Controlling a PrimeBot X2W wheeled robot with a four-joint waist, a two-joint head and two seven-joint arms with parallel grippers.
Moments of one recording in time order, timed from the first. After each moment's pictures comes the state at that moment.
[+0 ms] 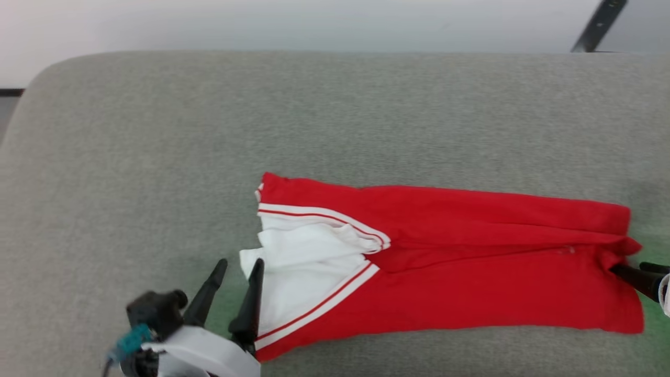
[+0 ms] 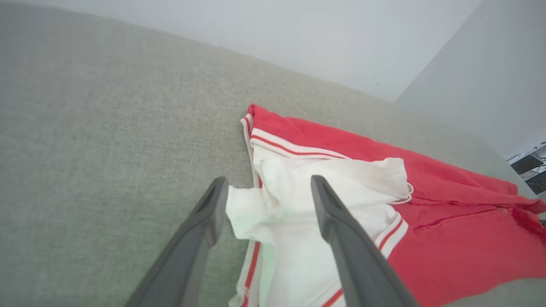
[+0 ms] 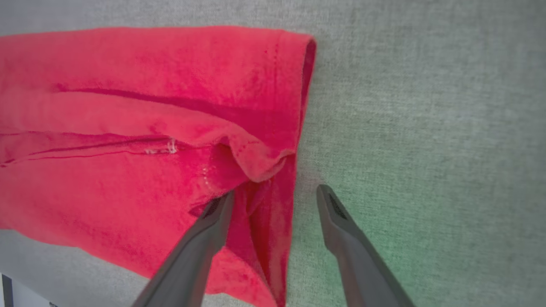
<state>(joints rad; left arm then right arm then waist) -0.16 0.50 -0.59 -0.01 -0.90 0.26 -0.26 -0.33 -0.66 0.15 0.27 0.92 0.13 0.80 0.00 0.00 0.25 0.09</state>
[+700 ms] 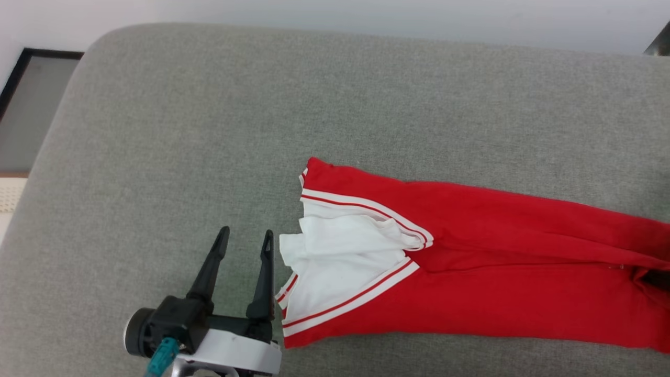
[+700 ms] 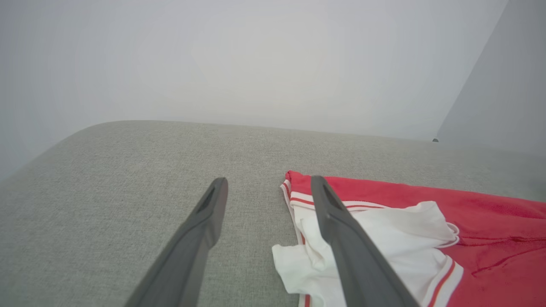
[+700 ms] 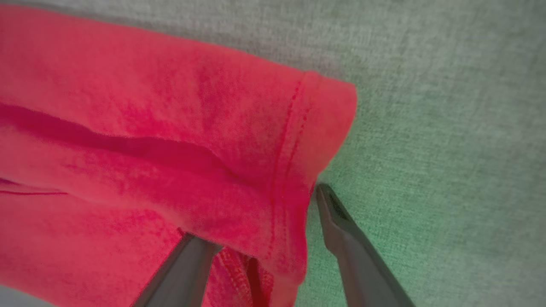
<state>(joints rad) -0.07 0.13 -0.22 -0.01 -0.24 0.04 -0.26 -0.40 -0.56 0.00 0.33 0.64 0.13 1.08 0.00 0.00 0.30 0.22</state>
